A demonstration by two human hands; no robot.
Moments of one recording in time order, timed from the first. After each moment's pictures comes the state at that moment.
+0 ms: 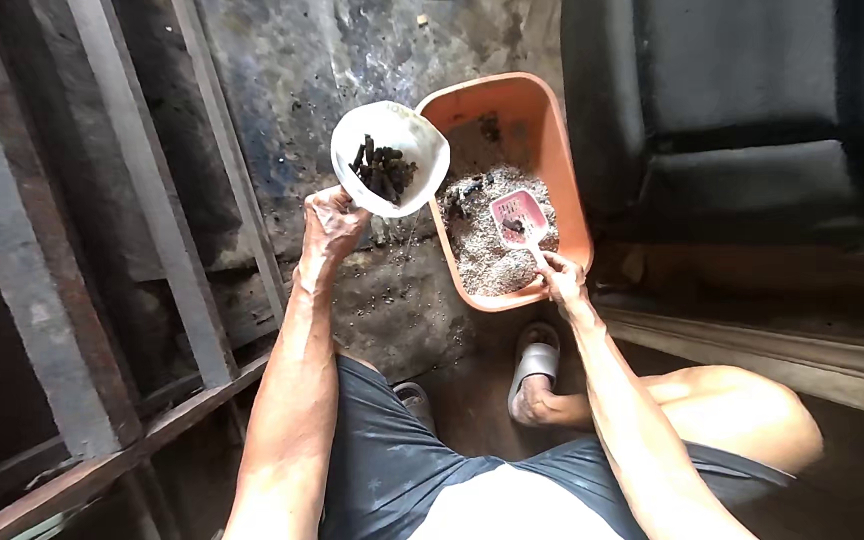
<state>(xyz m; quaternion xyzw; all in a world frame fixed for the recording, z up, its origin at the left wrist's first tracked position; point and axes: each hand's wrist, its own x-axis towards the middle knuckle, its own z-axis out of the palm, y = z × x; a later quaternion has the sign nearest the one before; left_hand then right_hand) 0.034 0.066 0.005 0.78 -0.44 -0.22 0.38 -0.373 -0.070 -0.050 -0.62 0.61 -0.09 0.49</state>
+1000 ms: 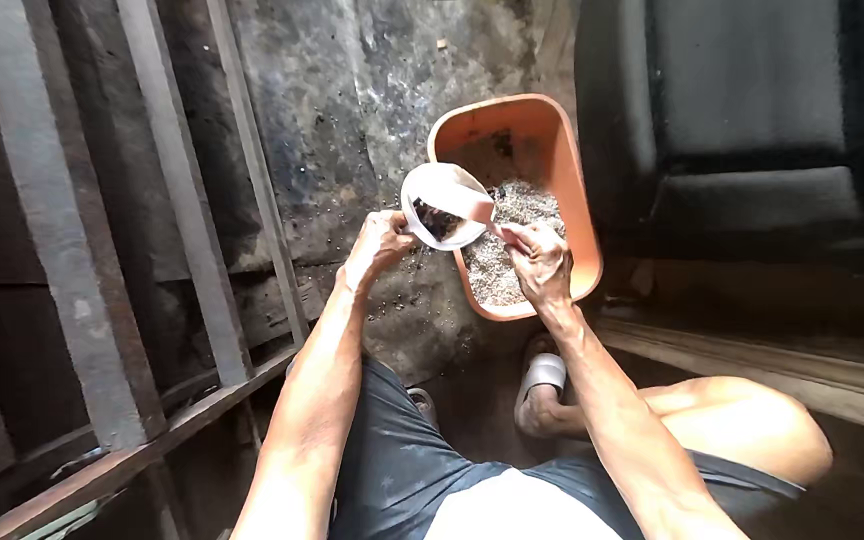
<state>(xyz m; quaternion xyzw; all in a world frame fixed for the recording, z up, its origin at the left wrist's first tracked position) 0.018 0.046 -0.016 0.74 -0.48 -0.36 0.29 -0.264 -0.038 0.045 -0.86 0.39 -0.21 0.24</state>
